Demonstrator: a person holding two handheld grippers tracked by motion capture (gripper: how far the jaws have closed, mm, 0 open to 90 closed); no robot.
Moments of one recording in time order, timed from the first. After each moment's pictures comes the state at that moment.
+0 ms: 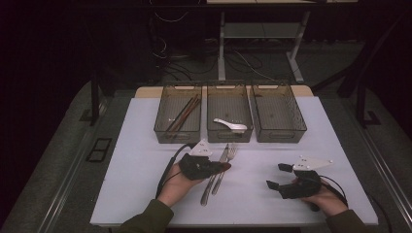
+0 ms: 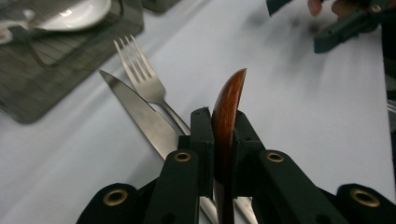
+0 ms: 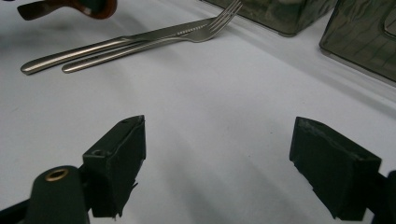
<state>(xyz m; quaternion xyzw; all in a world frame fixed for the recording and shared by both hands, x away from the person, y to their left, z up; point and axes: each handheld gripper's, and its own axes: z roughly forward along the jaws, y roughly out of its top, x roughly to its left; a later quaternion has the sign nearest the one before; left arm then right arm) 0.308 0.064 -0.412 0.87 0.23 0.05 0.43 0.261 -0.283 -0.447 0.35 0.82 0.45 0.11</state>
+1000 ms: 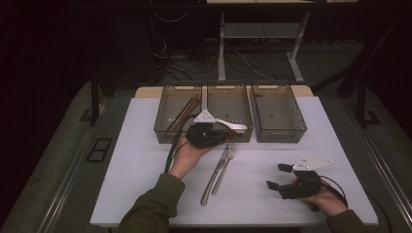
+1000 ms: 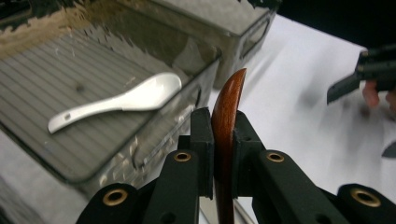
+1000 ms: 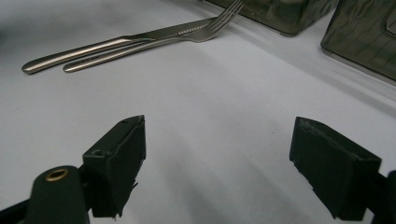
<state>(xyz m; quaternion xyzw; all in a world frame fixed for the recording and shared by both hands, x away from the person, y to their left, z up) 0.380 0.043 -0.381 0.84 0.27 0.07 0.47 0.261 -0.283 -0.448 0.35 0.82 0.45 0.11</state>
